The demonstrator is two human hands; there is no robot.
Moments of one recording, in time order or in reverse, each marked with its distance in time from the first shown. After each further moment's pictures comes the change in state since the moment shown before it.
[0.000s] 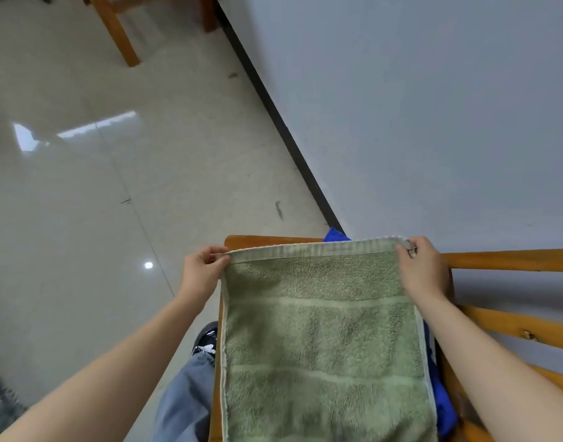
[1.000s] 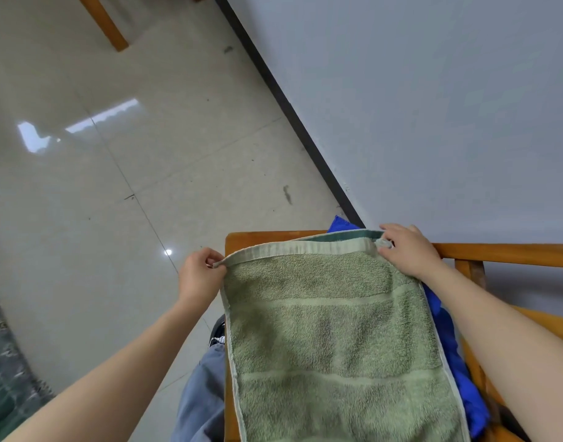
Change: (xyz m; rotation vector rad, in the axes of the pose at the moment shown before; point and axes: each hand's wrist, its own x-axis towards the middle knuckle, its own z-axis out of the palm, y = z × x) left_hand 0.015 -0.004 0.003 0.423 0.063 0.015; right_hand 0.048 0.008 0.046 -0.383 -0.546 -0.288
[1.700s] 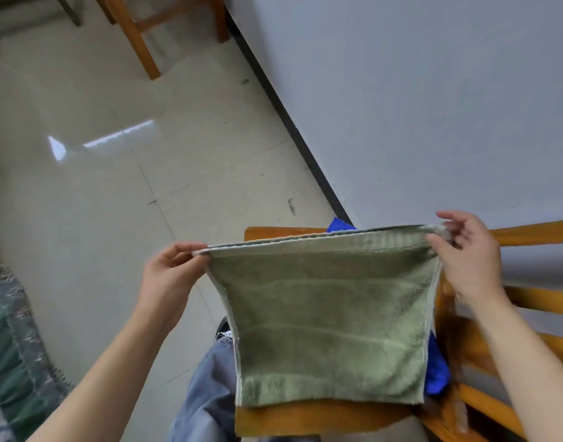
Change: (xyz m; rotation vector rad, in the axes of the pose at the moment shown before) left_hand -0.102 0.014 -0.104 -0.828 -0.031 0.075; right_hand -0.143 -0.025 -0.067 0.882 0.653 -0.089
